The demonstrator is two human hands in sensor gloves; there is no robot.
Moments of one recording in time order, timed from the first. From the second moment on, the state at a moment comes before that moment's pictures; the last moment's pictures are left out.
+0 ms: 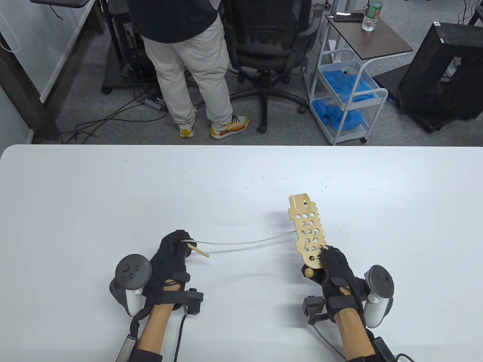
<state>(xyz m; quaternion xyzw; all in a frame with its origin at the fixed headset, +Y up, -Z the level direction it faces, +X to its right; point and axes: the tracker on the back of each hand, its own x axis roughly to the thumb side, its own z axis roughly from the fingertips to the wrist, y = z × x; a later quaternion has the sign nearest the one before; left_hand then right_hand) -0.226 -0.732 -0.264 0.08 0.06 0.51 0.86 0.213 -0.774 -0.241 -0.15 0.04 0.67 0.73</state>
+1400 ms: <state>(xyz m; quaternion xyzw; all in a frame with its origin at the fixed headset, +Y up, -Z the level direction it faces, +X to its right) -0.171 -0.745 -0.260 -0.11 -0.11 0.69 0.71 0.125 -0.750 -0.222 0.16 0.16 0.67 0.71</state>
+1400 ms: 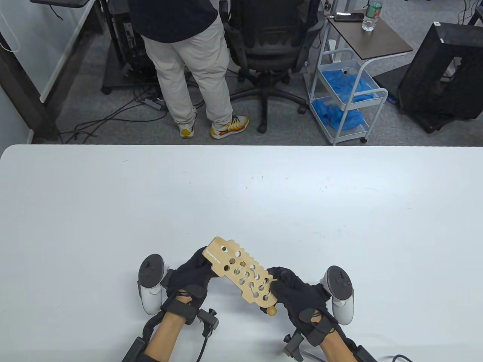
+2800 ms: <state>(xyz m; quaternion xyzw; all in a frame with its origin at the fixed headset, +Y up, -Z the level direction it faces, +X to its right) -0.137 -0.745 -0.248 -0.18 -0.22 0.76 0.58 0.141 -0.734 -0.222 0.12 0.02 0.80 0.59</state>
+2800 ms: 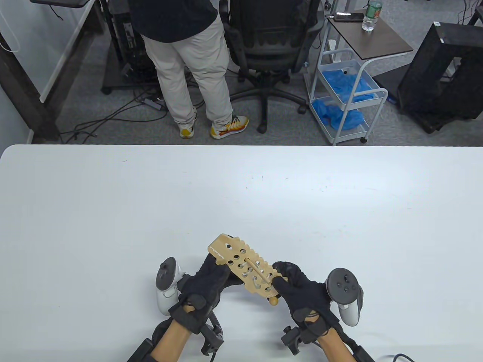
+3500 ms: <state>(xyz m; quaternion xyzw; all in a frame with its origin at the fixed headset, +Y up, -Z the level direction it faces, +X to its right) -0.150 -0.744 -0.244 -0.12 -0.08 0.63 0.76 0.143 -0.704 -0.204 0.11 -0.19 0.89 0.40</state>
